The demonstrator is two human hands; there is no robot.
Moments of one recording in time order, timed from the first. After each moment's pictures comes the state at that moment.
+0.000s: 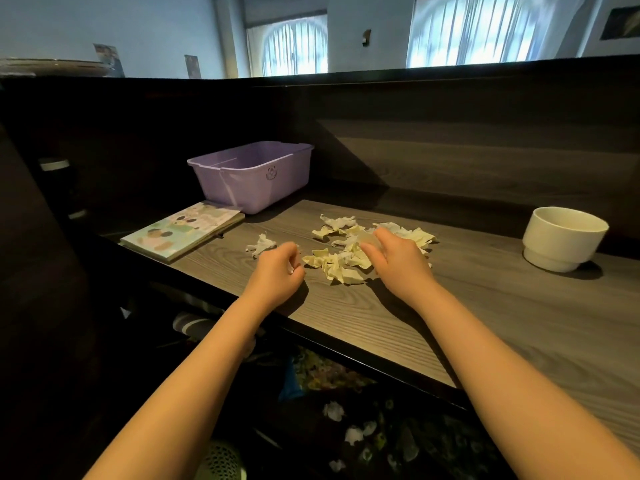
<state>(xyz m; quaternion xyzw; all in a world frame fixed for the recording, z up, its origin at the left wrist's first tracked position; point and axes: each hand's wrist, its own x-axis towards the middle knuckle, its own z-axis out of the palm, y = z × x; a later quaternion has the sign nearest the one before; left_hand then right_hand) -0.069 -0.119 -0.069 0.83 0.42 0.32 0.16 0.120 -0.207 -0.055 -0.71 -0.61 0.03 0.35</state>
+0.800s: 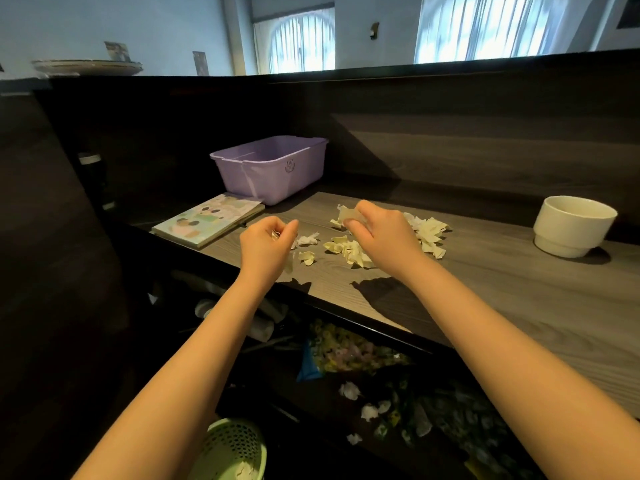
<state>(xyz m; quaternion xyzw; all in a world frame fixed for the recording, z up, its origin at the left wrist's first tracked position) -0.107 -0.145 -0.039 0.70 0.45 0.52 0.21 0.063 -0.215 -0.022 -0.65 -0.67 -0.03 0.36</state>
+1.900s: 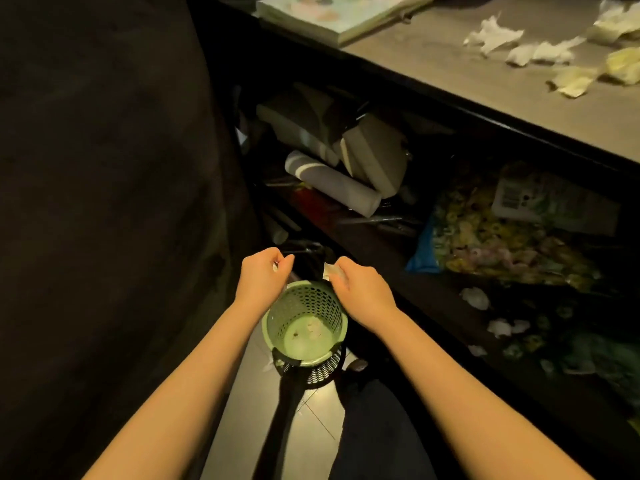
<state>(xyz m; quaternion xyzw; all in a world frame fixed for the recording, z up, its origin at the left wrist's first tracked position) -0.332 -0.112 -0.328 0.66 0.66 0.29 0.22 -0.161 -0.154 -0.317 -0.66 -0.68 0.26 0.19</state>
